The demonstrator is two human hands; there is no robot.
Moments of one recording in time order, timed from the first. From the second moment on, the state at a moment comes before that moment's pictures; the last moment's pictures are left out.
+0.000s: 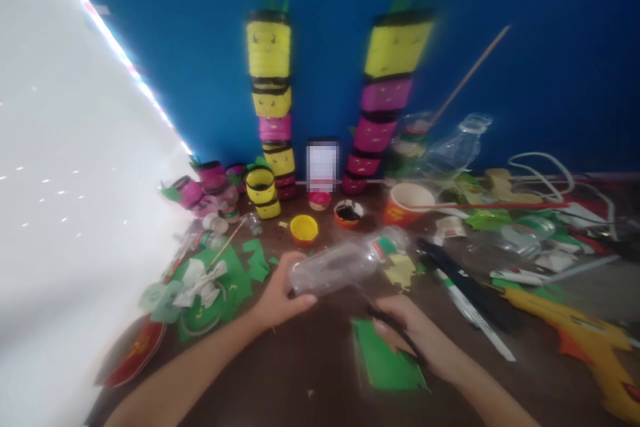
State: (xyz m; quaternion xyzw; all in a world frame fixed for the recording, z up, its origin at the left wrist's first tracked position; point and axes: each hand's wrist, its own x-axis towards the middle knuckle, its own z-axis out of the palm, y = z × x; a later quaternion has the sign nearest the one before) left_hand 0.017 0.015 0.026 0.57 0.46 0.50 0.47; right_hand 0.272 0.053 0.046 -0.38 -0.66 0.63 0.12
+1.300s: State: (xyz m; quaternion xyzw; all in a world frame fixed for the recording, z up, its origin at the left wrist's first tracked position) left_hand 0.028 0.013 0.045 0.59 0.58 0.42 0.37; right_hand 0.270 0.061 0.061 -0.42 -0.61 0.66 0.13
